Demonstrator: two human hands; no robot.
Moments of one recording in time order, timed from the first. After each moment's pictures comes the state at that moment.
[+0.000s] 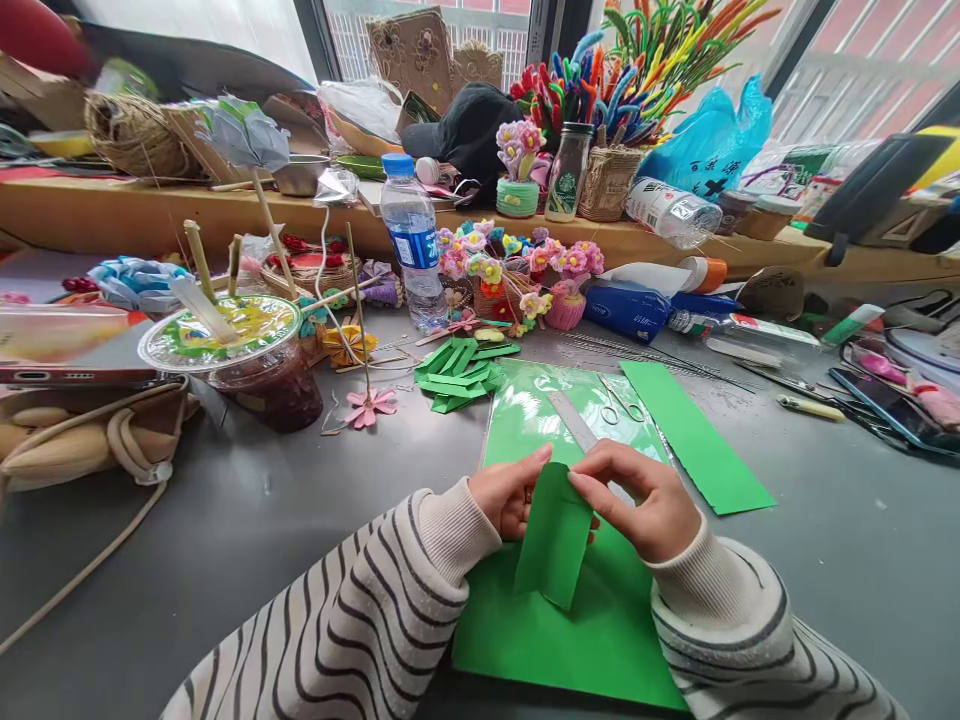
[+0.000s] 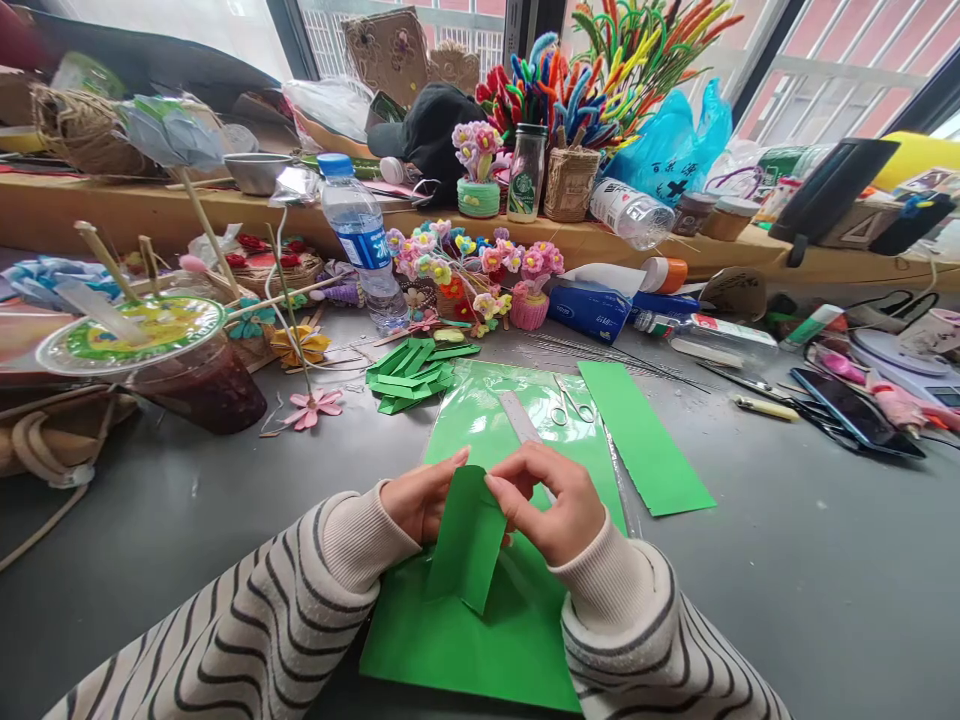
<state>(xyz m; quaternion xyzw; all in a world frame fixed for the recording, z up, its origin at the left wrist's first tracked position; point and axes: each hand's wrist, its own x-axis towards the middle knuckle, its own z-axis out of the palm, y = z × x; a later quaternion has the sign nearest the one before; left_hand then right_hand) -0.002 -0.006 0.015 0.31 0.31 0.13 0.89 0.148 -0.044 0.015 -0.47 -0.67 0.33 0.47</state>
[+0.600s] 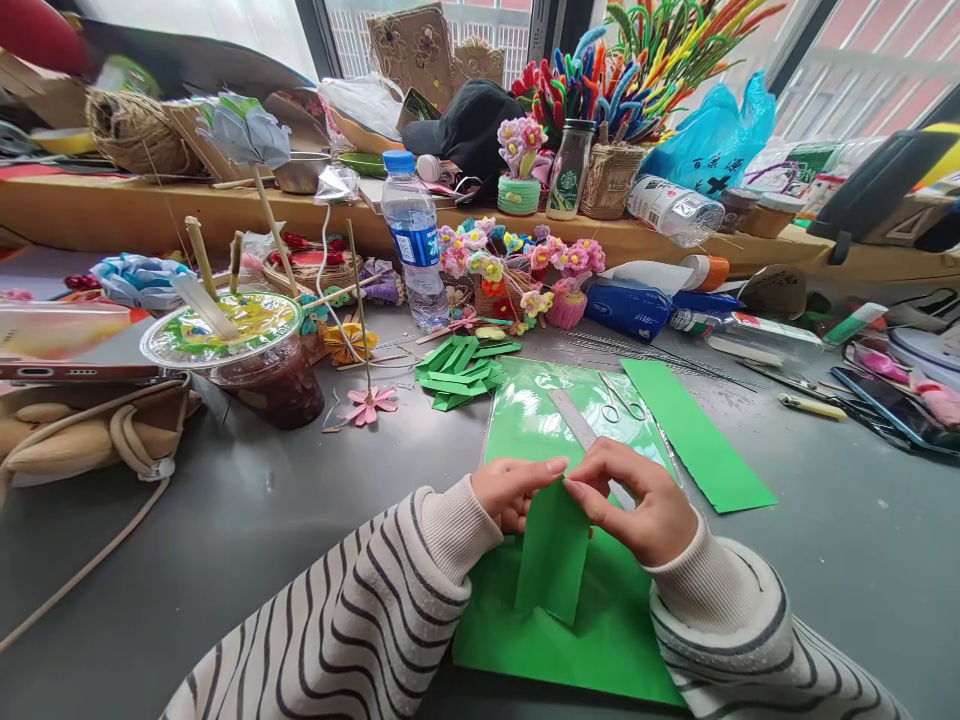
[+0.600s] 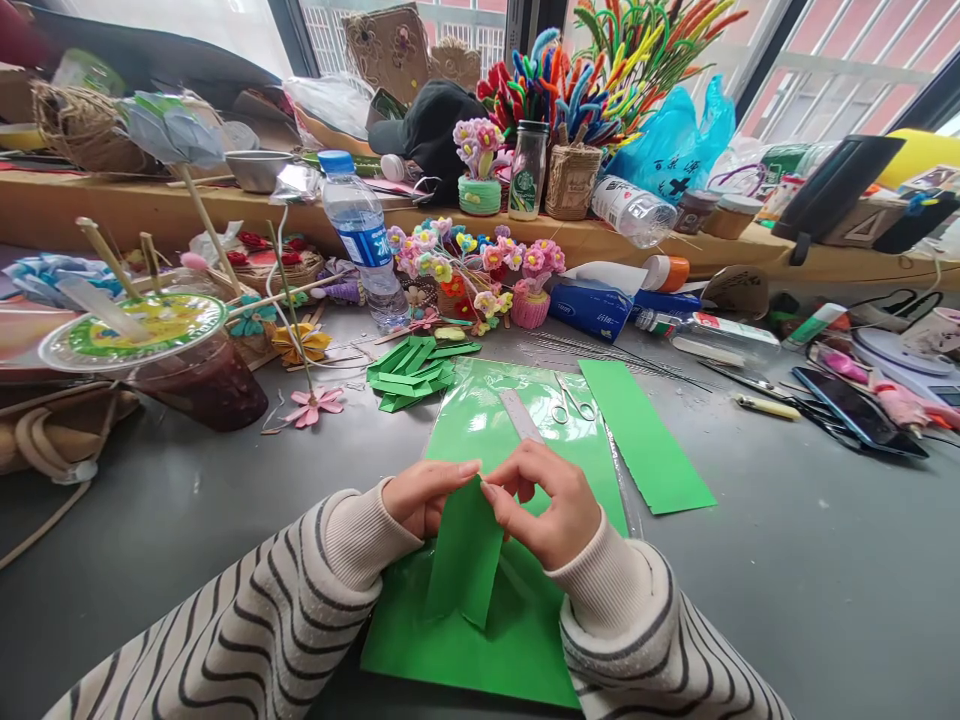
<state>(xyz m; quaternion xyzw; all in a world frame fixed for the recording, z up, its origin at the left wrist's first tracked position) -0.004 -0.006 0.015 0.36 0.31 0.14 0.87 0.148 -0.047 0.023 -0.48 -0.73 0.29 0.39</state>
